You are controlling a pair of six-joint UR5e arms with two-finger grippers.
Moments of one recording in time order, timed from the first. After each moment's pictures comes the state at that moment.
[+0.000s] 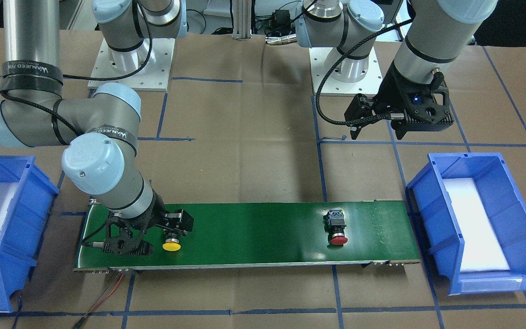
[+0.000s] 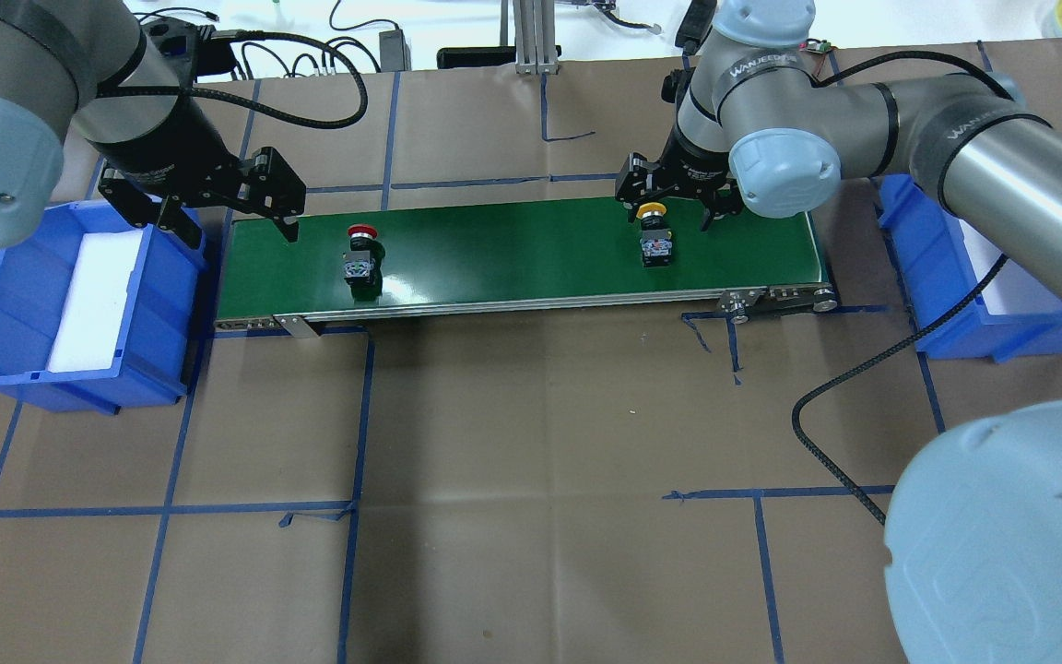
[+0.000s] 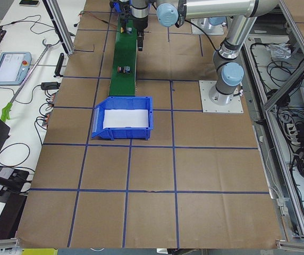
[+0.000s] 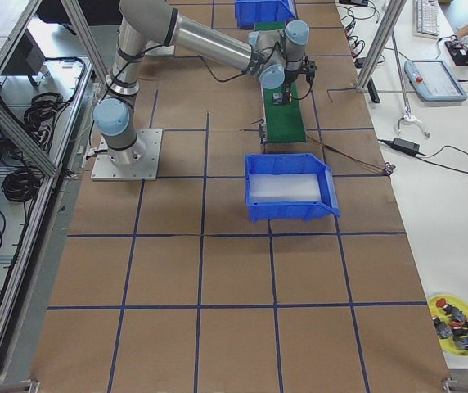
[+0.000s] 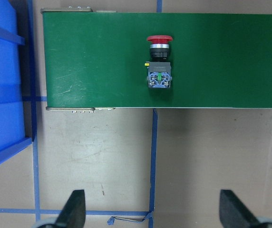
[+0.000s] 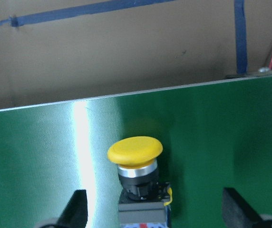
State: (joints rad) left arm -1.51 -1.58 -1.64 -1.47 1.56 0.03; right arm 1.64 -1.10 1.57 -2.07 -1.44 0.18
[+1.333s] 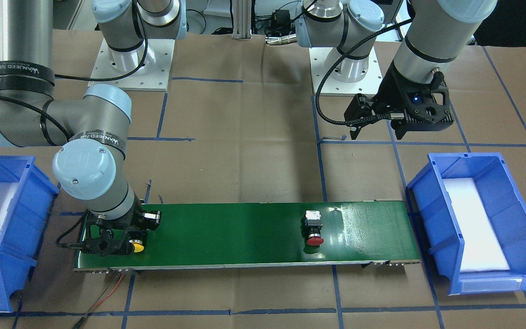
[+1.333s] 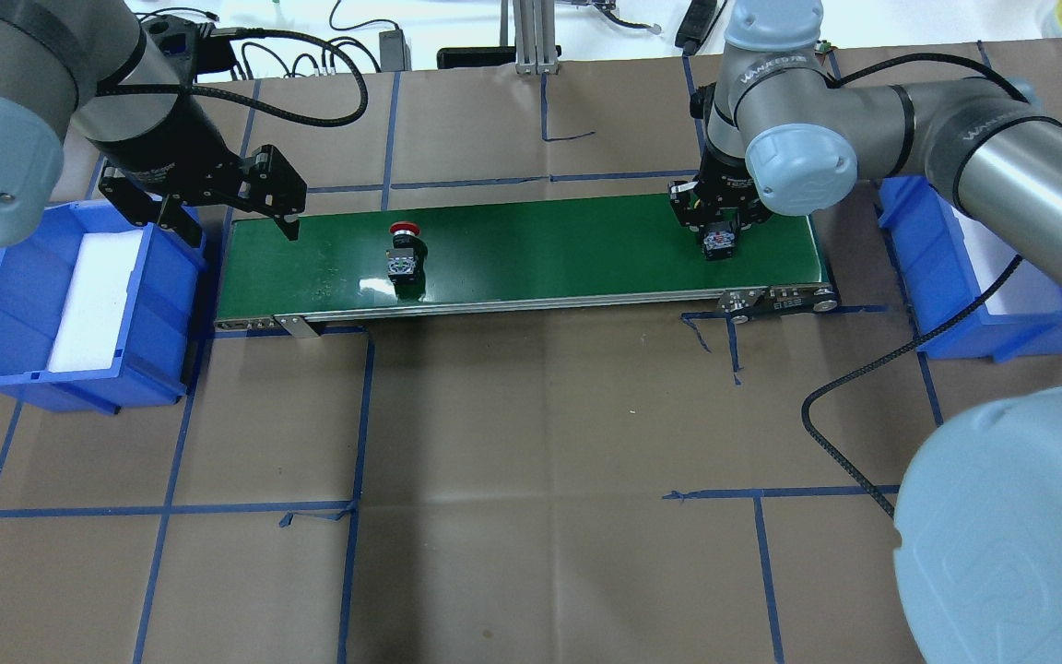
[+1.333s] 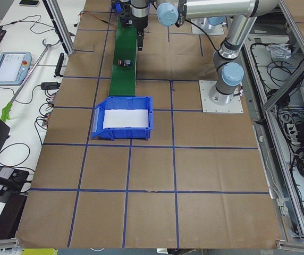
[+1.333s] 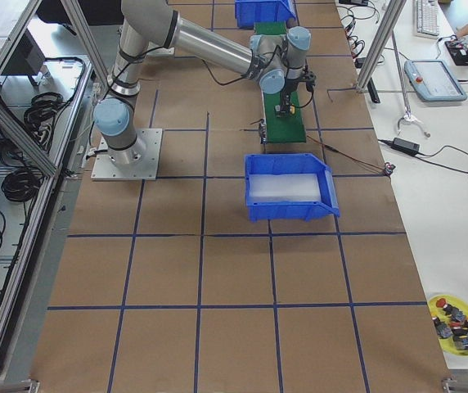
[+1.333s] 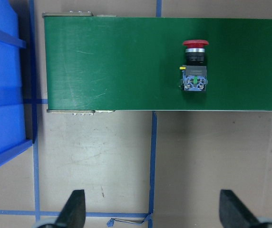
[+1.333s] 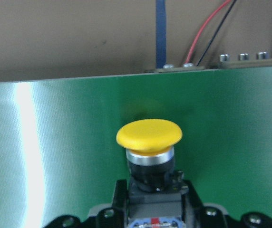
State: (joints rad) left arm -1.51 -1.58 -1.64 -1.47 1.56 0.03; right arm 1.61 -1.12 1.58 -2.01 -1.63 0.08
